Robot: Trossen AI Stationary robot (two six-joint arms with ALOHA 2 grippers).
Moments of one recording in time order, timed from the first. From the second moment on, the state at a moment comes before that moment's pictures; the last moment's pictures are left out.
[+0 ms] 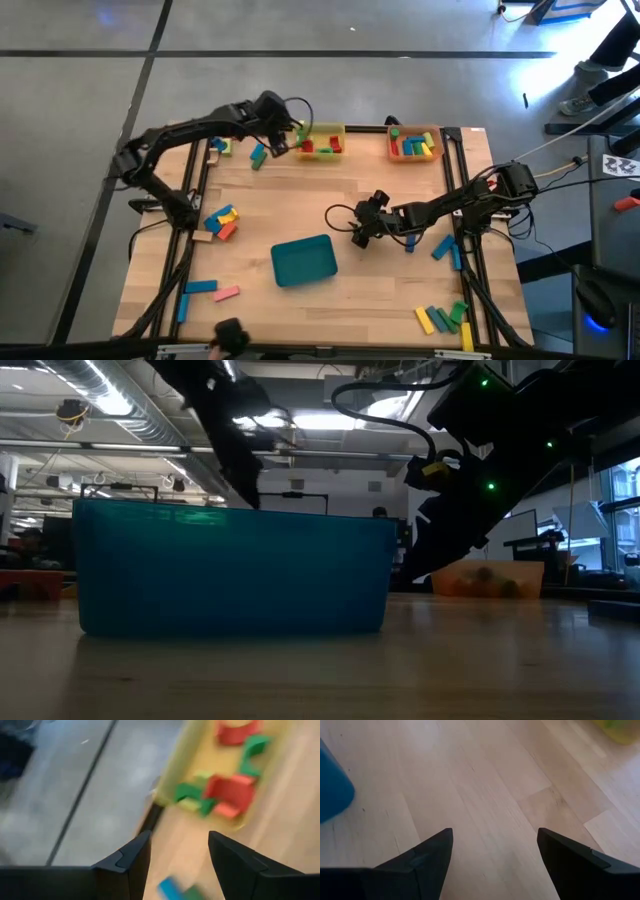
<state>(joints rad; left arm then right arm) 0.63 1.53 1.23 -0.61 -0.27 0.34 0.18 1.64 0.69 0.05 0.49 0.44</state>
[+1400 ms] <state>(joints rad) 0.94 1.47 0.92 -0.76 -0.39 -0.17 0.18 1.64 0.69 0.05 0.49 0.44</state>
